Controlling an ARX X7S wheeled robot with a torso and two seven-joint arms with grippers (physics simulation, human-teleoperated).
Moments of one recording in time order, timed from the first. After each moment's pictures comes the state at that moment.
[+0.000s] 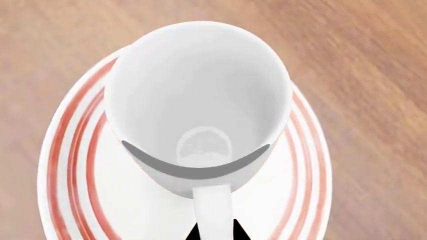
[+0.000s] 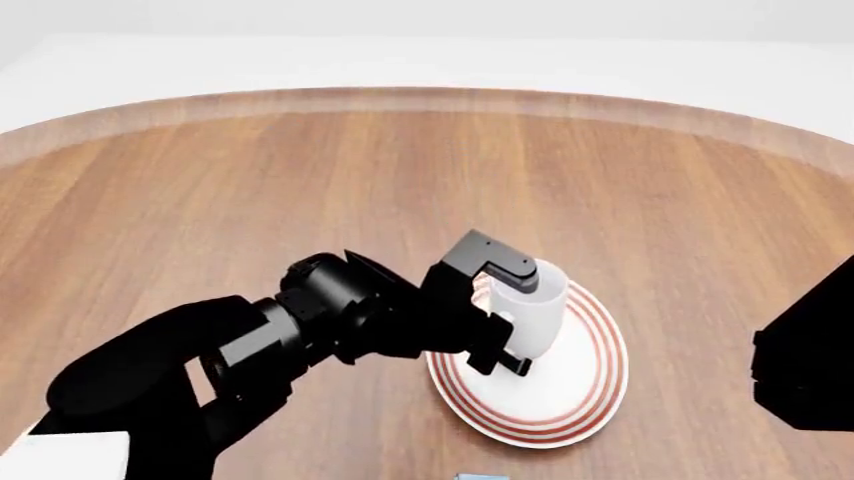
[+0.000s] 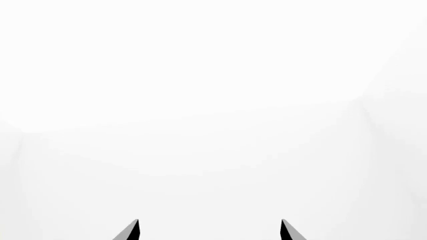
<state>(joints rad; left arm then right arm) -1.35 -0.02 1.54 -0.78 -1.47 -0.63 0.08 -0.04 0.43 0.11 -0.76 0.39 -0.37 0.28</state>
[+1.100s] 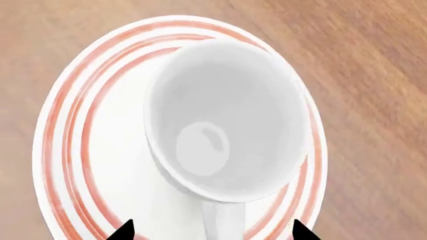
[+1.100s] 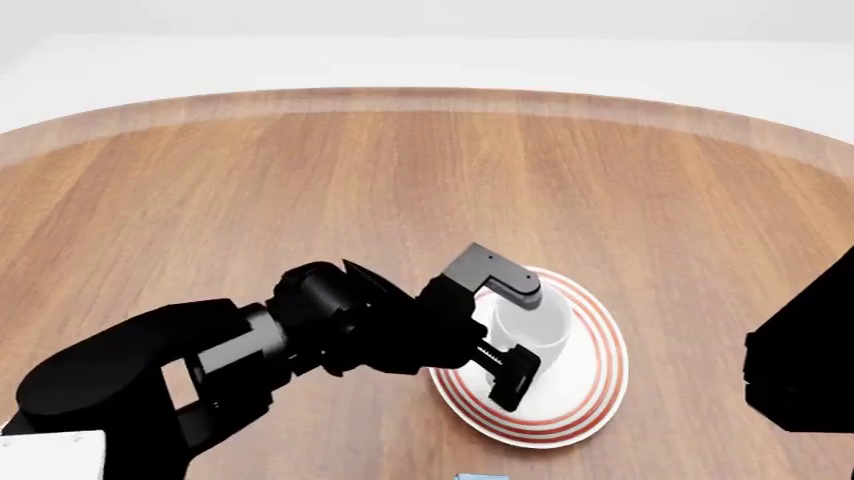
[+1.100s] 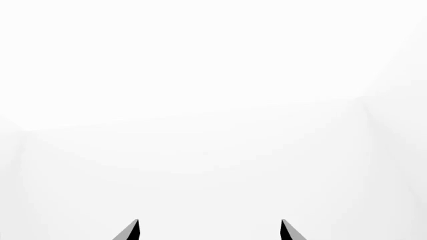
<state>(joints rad) -1.35 -0.08 1.58 -0.62 -1.56 -0.64 -0.06 -0.05 0.45 0.09 -0.76 0.37 -0.38 0.30</state>
